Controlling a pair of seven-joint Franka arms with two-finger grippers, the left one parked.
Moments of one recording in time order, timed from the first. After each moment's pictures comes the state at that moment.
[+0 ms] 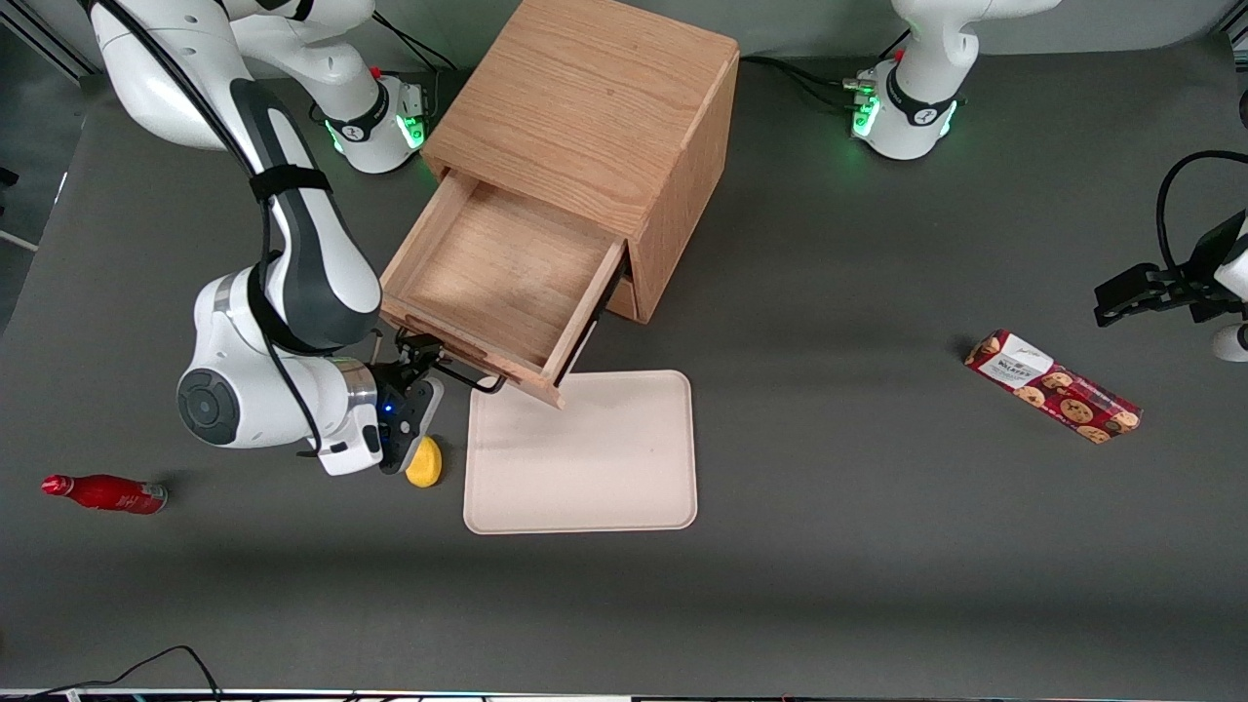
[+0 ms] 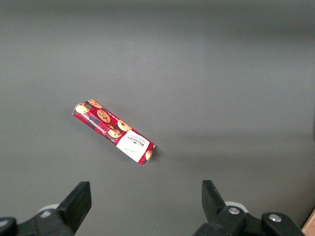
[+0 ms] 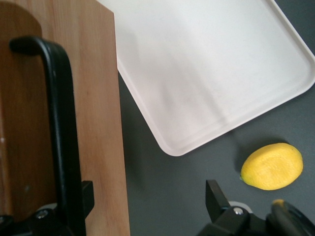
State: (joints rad) arm 0.27 0.53 -0.04 -1.50 0.34 1.75 -0.87
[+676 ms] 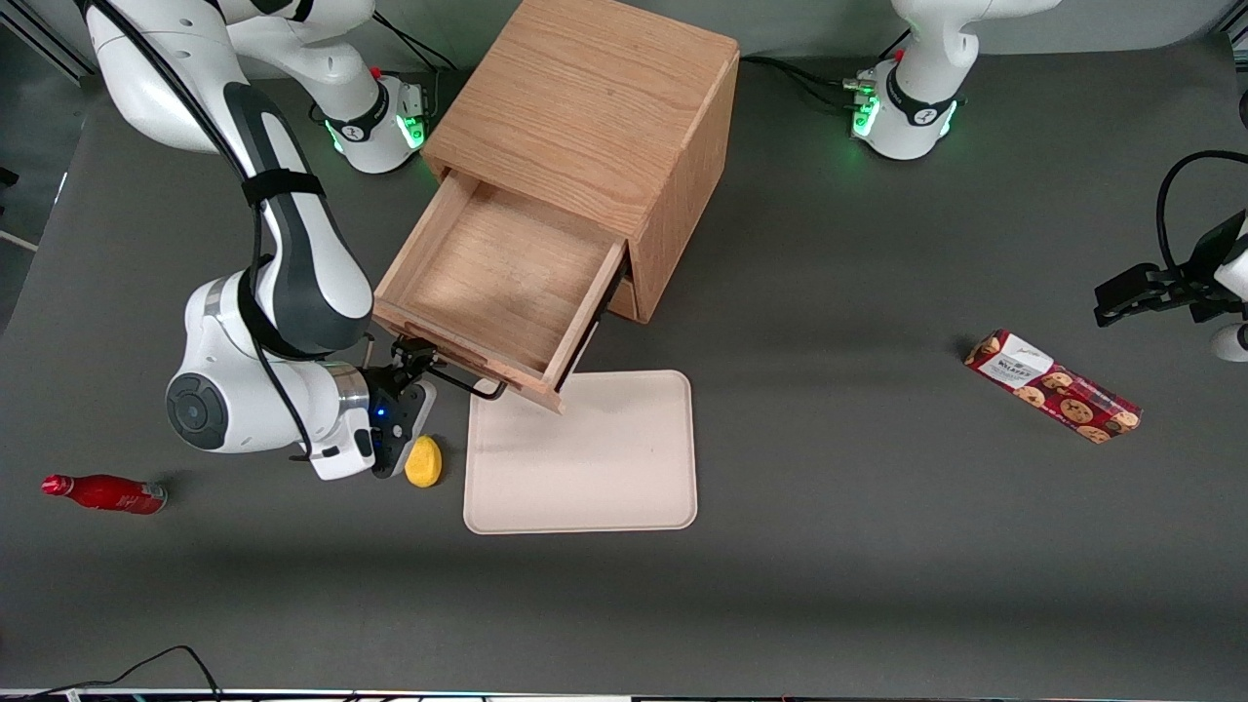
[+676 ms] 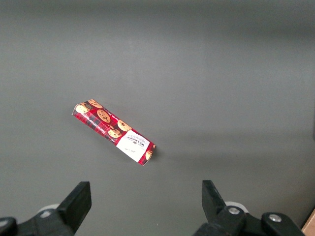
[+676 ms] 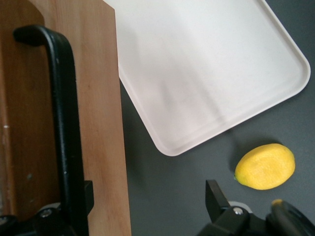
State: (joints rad) arm 0.27 0.54 -0.04 -1.48 0.35 1.74 -0.89
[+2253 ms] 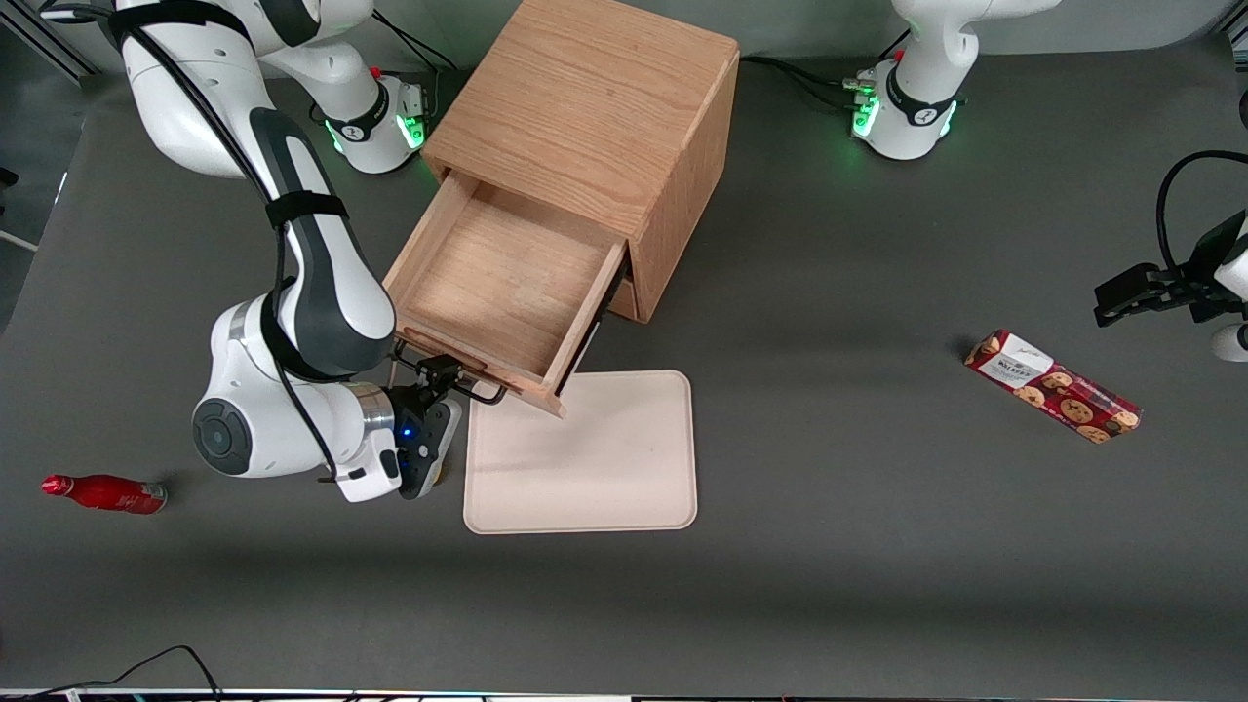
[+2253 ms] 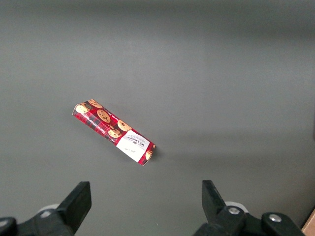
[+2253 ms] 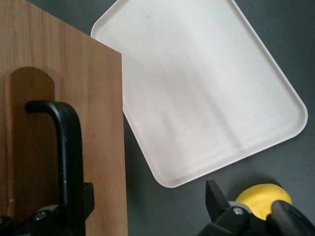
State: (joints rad) arm 0.32 0.65 -0.08 -1.32 0.41 1.72 -0.90
